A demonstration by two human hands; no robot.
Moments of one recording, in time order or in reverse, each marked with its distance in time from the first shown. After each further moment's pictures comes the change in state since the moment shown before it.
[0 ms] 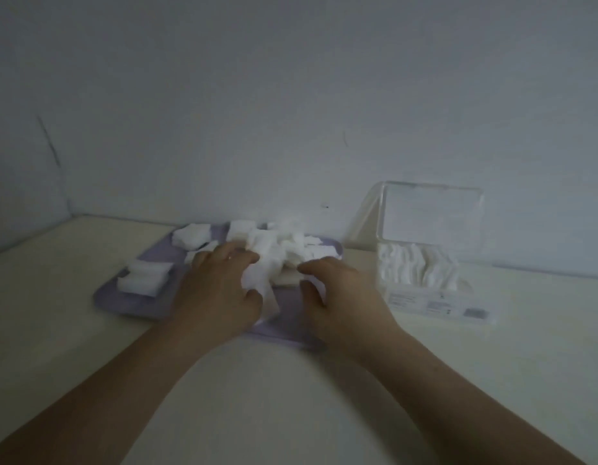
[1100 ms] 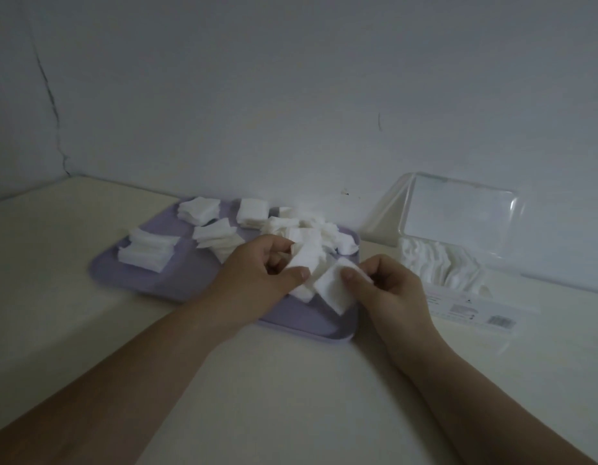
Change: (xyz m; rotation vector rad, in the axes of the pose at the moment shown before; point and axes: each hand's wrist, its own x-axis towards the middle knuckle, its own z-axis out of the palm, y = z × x) left_hand 0.014 0.001 0.035 -0.921 -0.107 -0.141; right_hand -0.003 0.048 0.023 0.789 0.191 0.293
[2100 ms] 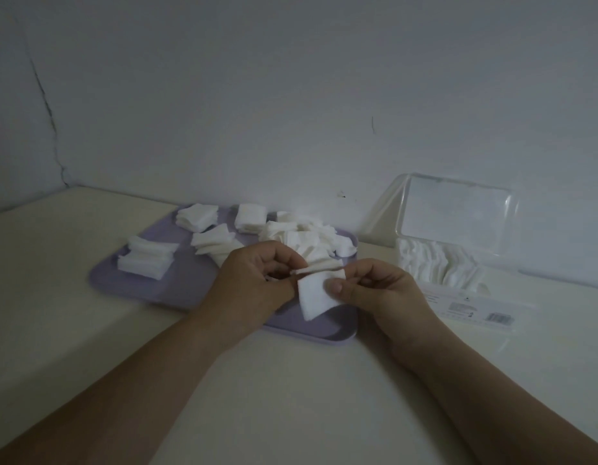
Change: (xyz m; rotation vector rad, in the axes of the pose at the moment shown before) left_hand -0.016 0.012 -0.003 -0.147 -0.050 0.077; right_hand -0.004 -0.021 0.003 0.369 -0.206 0.184
